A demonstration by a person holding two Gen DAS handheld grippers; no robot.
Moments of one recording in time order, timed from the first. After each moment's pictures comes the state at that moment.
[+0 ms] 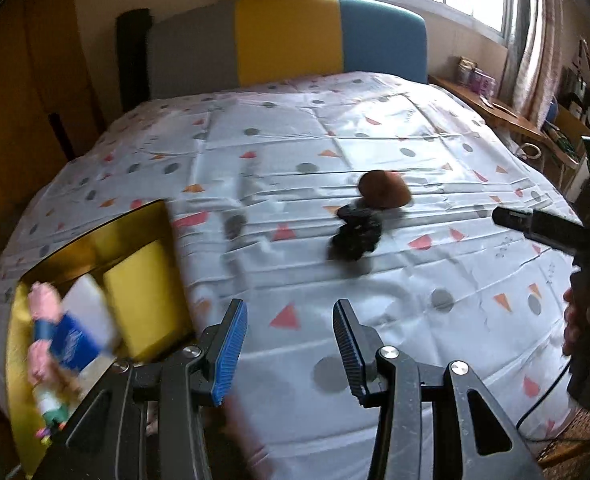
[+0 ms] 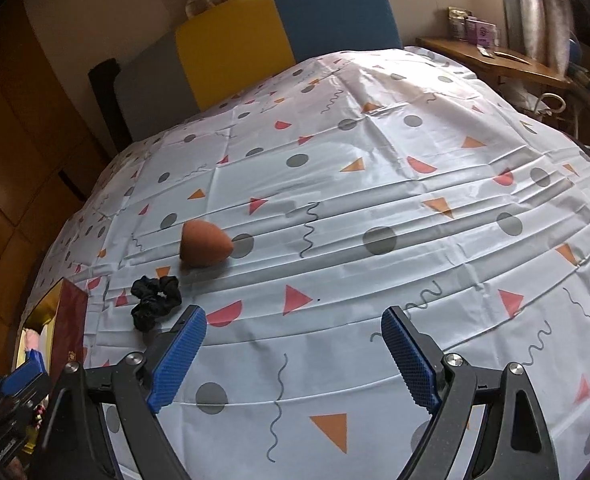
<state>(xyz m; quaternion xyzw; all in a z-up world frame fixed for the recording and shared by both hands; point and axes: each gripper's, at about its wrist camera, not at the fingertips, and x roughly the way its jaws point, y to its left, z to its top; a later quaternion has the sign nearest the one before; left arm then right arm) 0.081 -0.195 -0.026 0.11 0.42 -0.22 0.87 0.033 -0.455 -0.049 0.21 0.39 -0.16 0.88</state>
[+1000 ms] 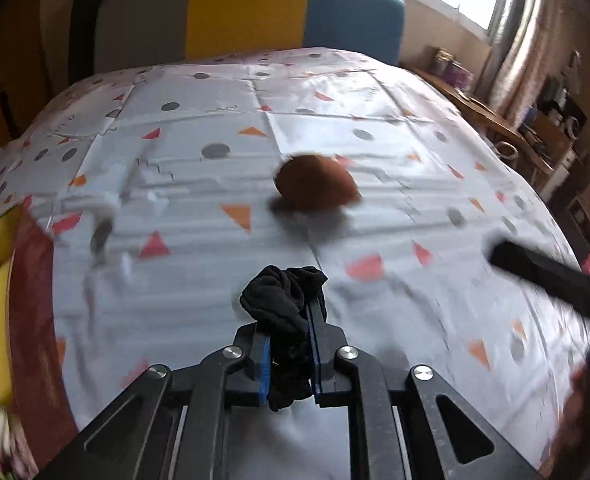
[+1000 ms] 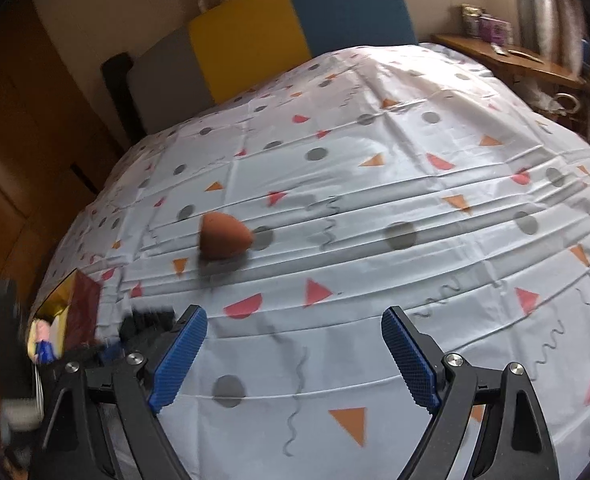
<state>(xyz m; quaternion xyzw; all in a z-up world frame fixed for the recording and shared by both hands) 0.102 -0.272 -0.080 0.08 0.45 -0.28 0.84 0.038 -0.443 -0.047 0.22 0.40 -0.12 0.88</state>
